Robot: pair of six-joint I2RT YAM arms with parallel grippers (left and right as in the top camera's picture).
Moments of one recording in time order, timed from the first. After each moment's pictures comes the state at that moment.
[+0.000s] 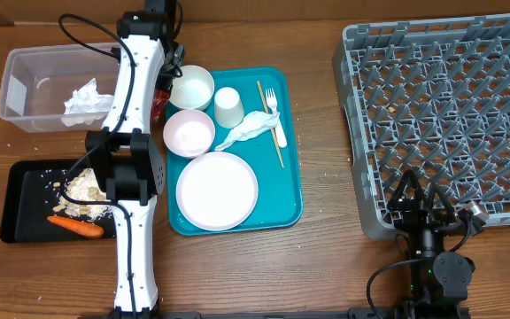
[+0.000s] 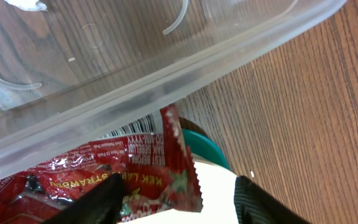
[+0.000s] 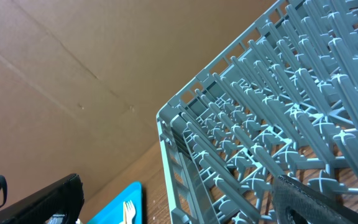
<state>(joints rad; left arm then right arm) -0.08 2.58 2.55 -1.26 -0.16 -1.33 -0.03 0.02 0.02 -0.02 0.08 0.73</state>
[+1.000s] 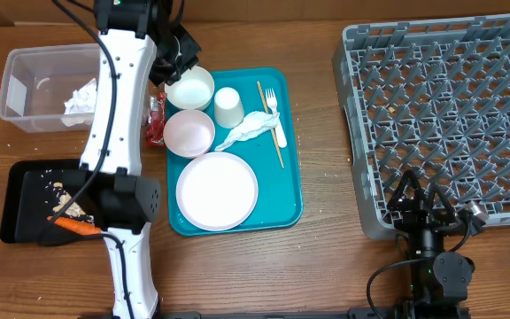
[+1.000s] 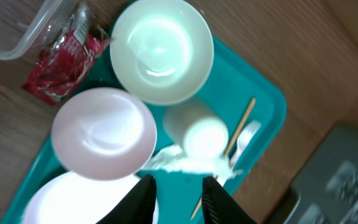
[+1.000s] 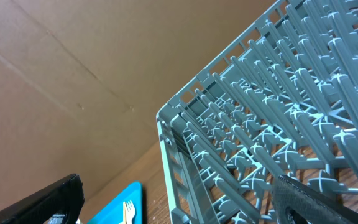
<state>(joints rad) -0.14 2.26 2.56 -1.57 0.08 -0.83 -0.03 0.02 0.02 -0.02 0.08 0.73</state>
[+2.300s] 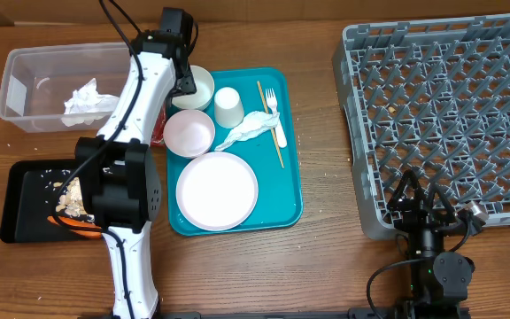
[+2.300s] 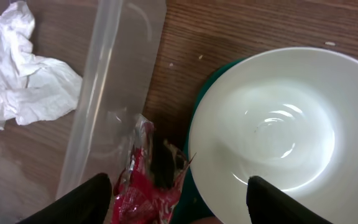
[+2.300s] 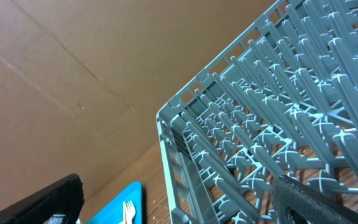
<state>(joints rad) -0.15 2.27 2.01 -1.03 -0.35 -0.40 -0.03 0.02 0.02 -0.02 0.08 0.73</state>
